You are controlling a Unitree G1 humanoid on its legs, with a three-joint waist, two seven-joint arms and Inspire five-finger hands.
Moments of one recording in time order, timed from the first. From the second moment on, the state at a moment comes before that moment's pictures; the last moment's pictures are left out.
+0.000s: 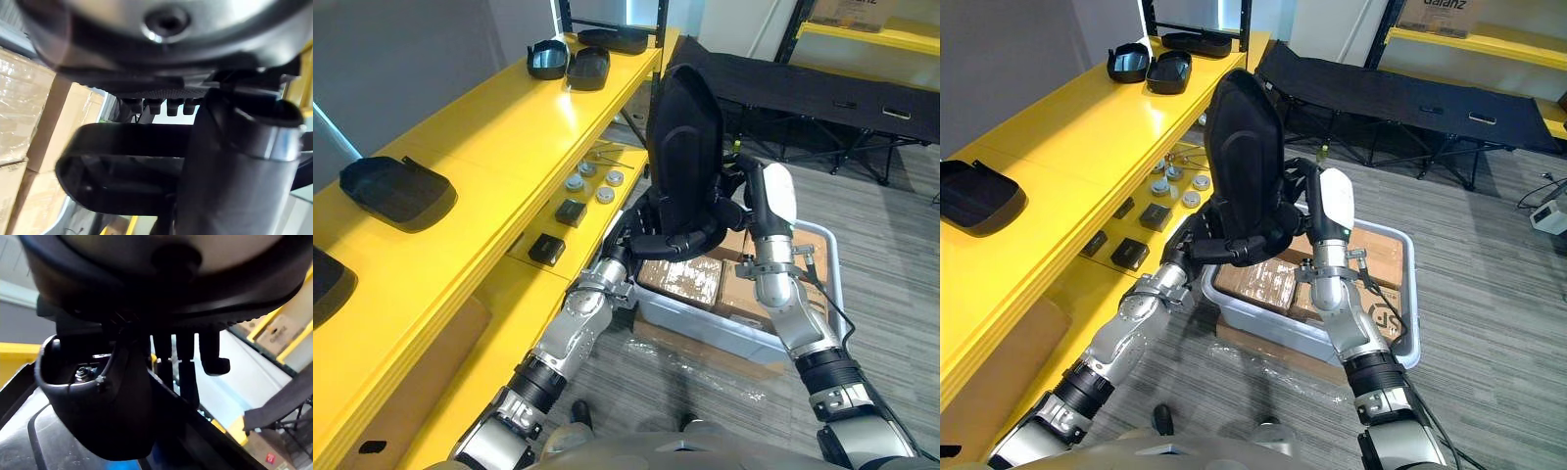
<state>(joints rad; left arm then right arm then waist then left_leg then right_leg) -0.25 0.14 -0.45 0.15 -0.57 -0.03 0.11 -0.27 -0.35 0.16 0.26 -0.46 -0.23 -0.44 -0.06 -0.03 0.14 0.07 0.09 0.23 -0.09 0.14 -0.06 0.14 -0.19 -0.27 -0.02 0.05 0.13</state>
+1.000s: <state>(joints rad) -0.33 0.18 -0.37 0.30 -0.75 0.11 0.01 -0.25 -0.31 0.29 0.26 -0.41 -0.23 -0.49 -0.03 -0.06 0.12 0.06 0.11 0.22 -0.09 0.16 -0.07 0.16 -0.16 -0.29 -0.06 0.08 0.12</state>
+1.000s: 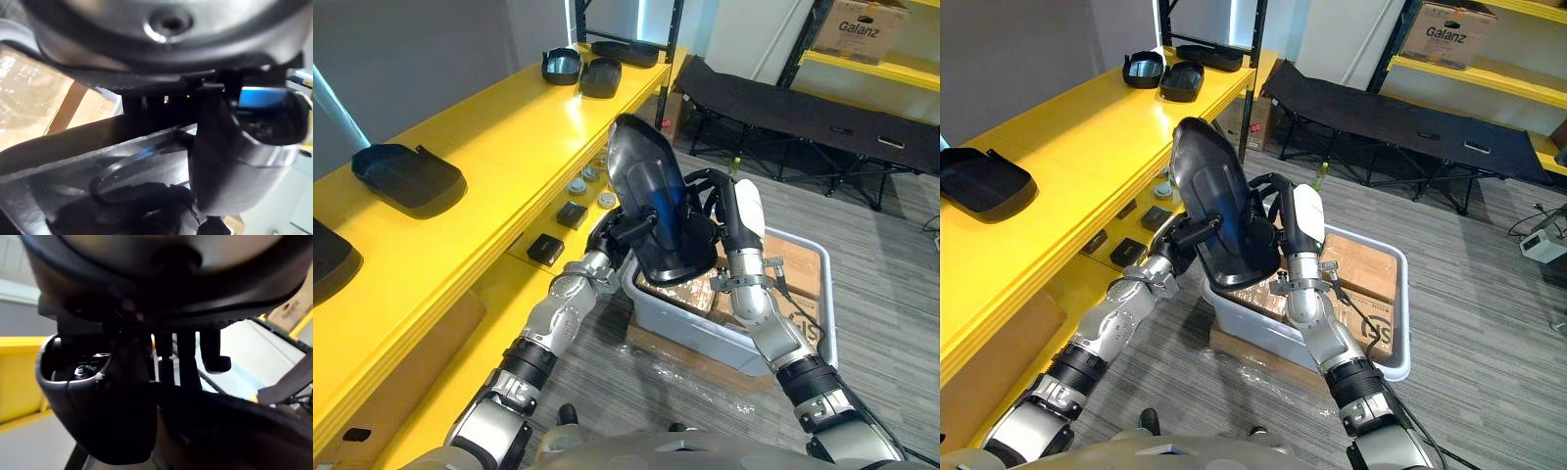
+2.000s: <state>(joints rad) -0.03 0.08 -0.04 -0.02 0.12 -0.14 0.76 -0.01 -0.15 0.22 -0.05 -0.21 -0.37 -0.72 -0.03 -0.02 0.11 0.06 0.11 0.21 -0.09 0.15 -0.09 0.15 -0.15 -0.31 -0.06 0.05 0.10</state>
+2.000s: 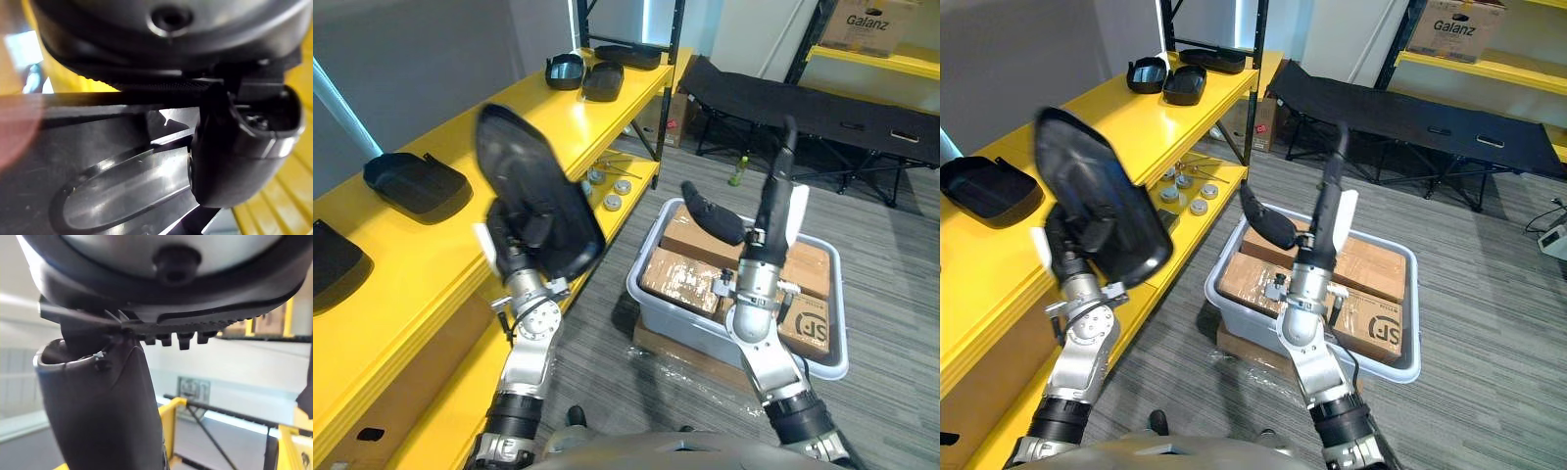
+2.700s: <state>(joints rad) 0.30 0.04 -0.01 -0.38 0.03 -0.38 0.63 0.29 -0.11 0.16 -0.07 0.13 -0.22 -0.28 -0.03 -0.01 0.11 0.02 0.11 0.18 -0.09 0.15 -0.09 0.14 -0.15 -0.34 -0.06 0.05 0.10</state>
